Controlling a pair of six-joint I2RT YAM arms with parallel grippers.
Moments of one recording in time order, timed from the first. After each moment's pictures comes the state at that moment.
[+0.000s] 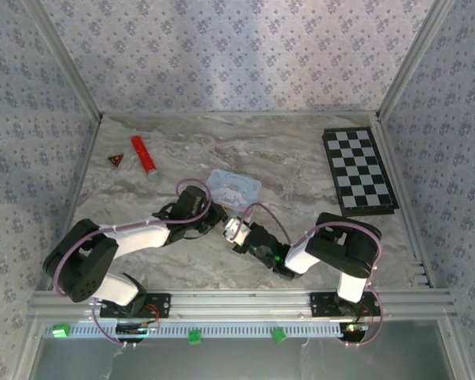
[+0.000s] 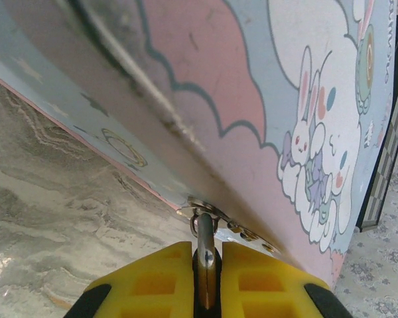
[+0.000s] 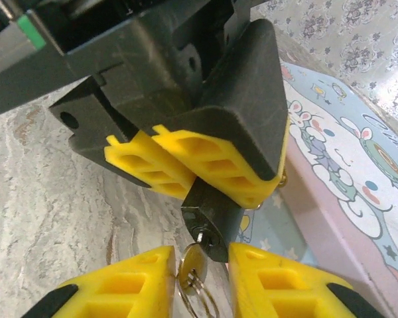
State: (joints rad) left arm -0.70 1.43 0.57 0.15 0.17 -1.30; right arm 1.11 1.79 0.42 1.04 0.36 -0.31
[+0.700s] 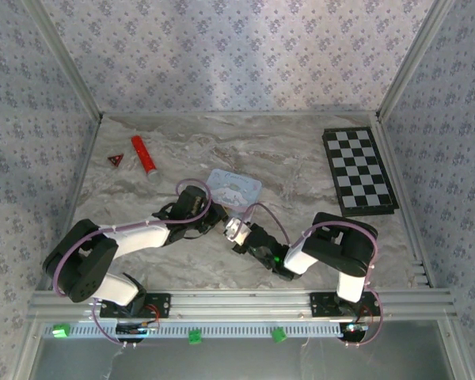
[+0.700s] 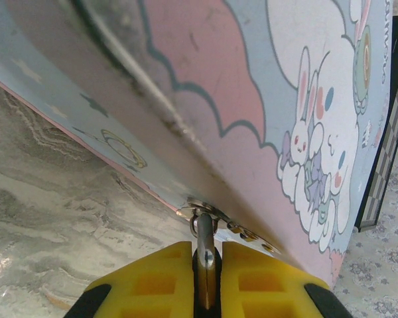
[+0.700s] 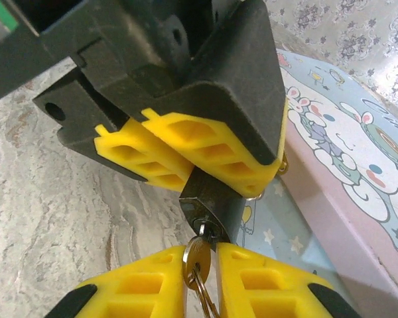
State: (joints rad) left arm -0.70 1.43 0.57 0.15 0.17 -1.30; right arm 1.11 1.81 0.42 1.06 0.38 -0.25
